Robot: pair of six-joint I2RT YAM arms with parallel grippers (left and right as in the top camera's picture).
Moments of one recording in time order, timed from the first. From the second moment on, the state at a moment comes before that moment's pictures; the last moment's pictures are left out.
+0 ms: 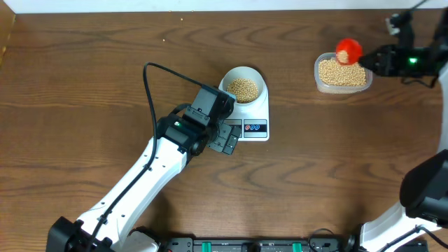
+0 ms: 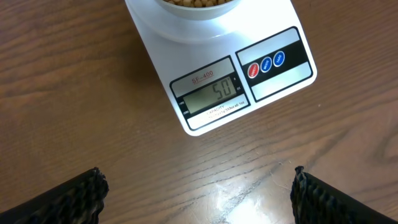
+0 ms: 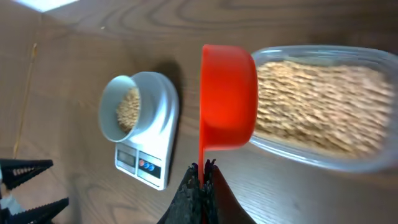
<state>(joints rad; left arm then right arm) -0.54 1.42 1.07 -0.76 -0.01 -0.07 -0.31 1.86 1.77 -1.11 -0.75 -0.23</state>
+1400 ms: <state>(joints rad) -0.54 1.42 1.07 -0.76 -0.01 -0.07 -0.34 1.86 1.77 -1.18 -0.72 -0.23</state>
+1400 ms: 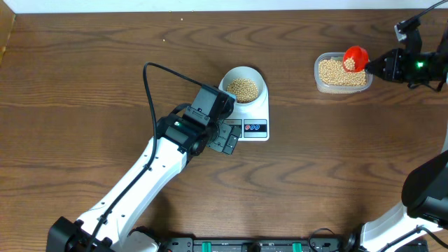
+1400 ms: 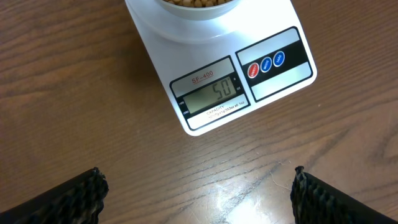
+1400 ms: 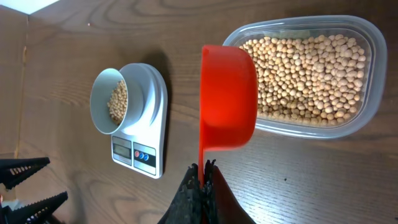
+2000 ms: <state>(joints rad) -0.54 1.42 1.07 -0.76 -0.01 -0.07 -0.14 1.86 1.77 -1.05 -0.21 -0.19</state>
